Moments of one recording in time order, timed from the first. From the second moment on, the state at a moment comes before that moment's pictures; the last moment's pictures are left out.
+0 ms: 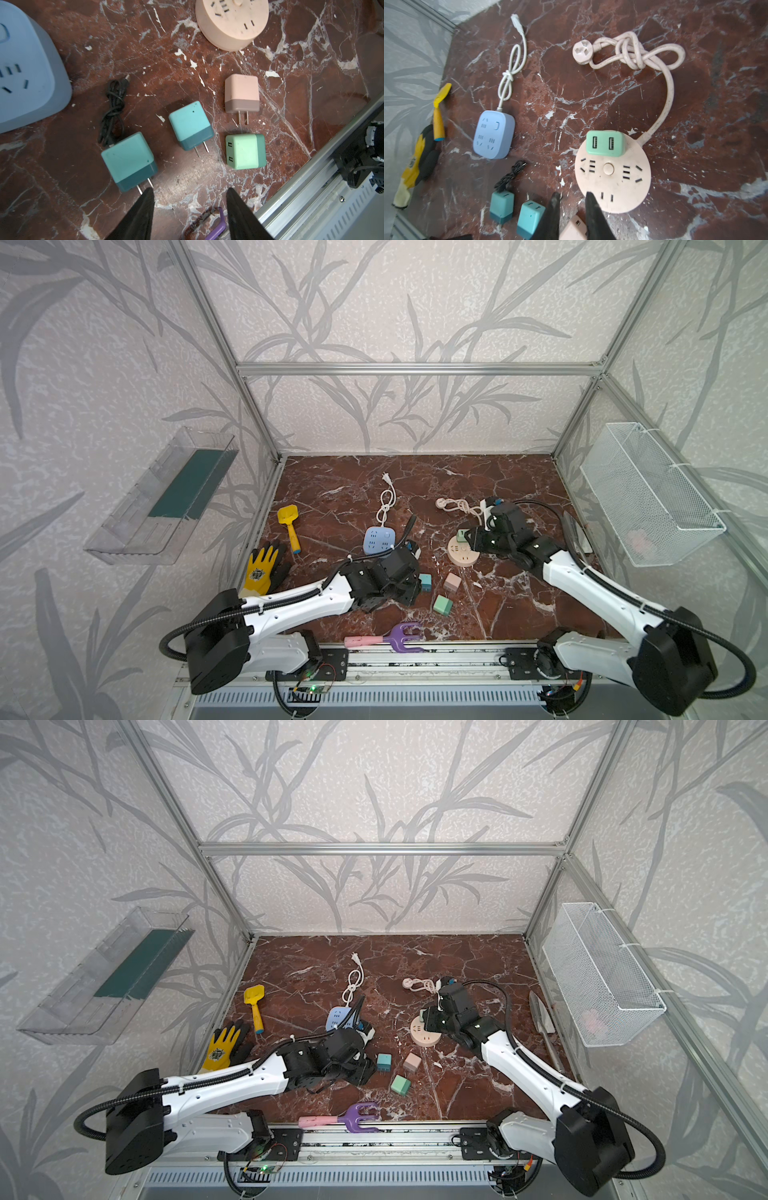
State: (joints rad) left arm -1.03 1.26 0.75 -0.47 -0.05 -0.55; right arm 0.49 1.13 0.77 -0.37 -0.10 0.59
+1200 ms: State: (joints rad) left arm -1.23 1.63 1.13 -0.77 0.02 -0.55; right arm 0.49 0.87 0.64 -0.53 -0.13 0.61
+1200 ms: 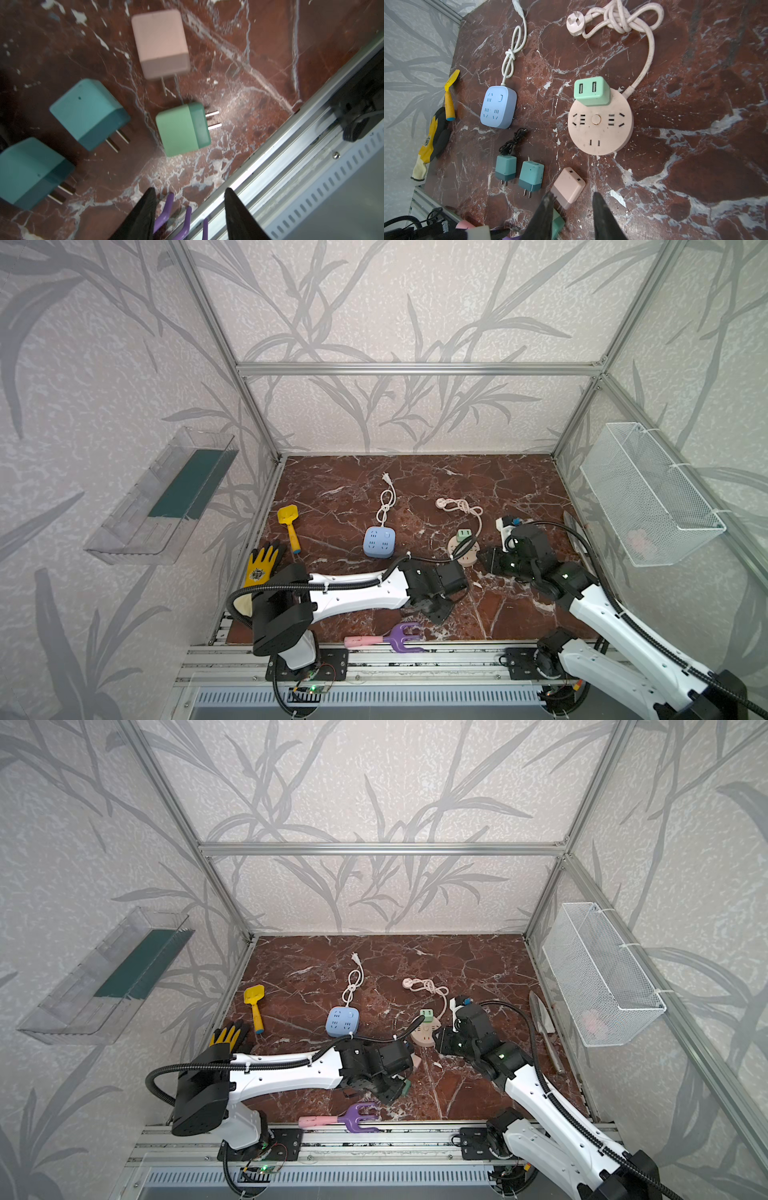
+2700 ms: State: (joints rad) left arm -1.13 1.83 1.23 -0.71 0.14 -0.55; right arm 0.44 0.76 0.60 -0.63 -0.08 0.55
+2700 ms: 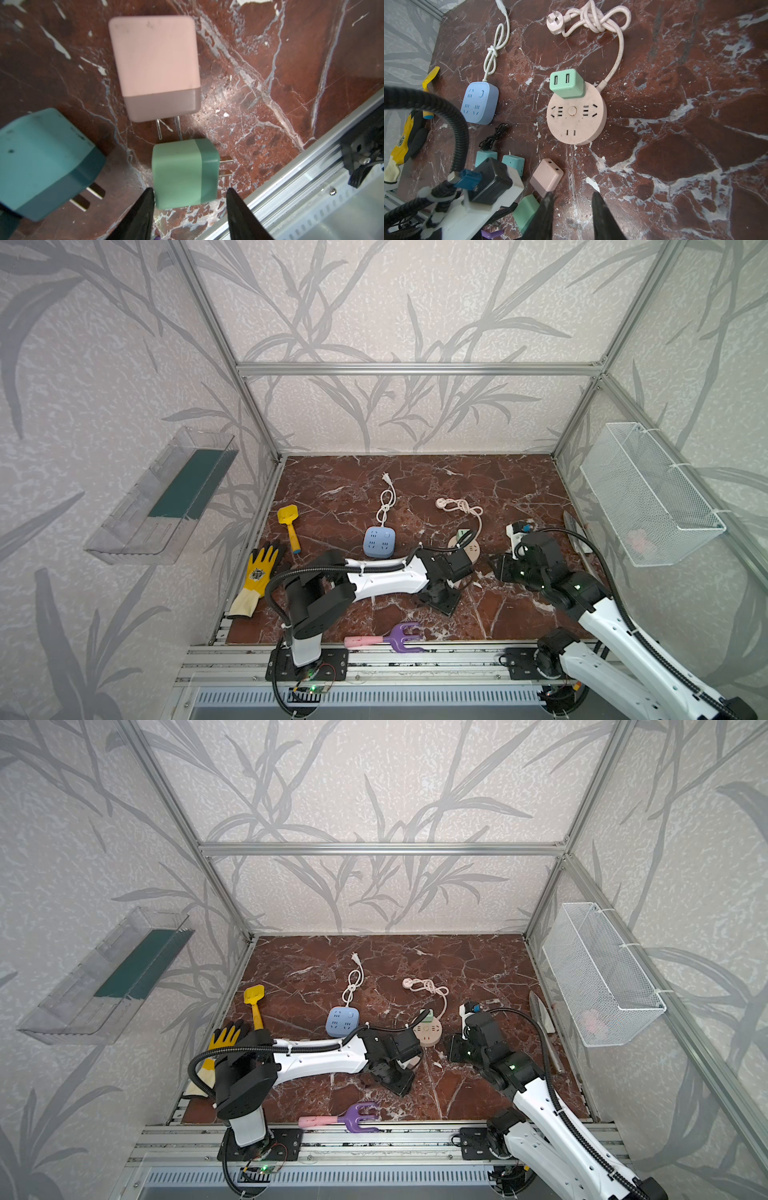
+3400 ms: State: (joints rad) left arm -1.14 1.75 1.14 -0.70 0.15 -0.58; right arm 0.44 0.74 0.60 -0.64 -0.09 0.54
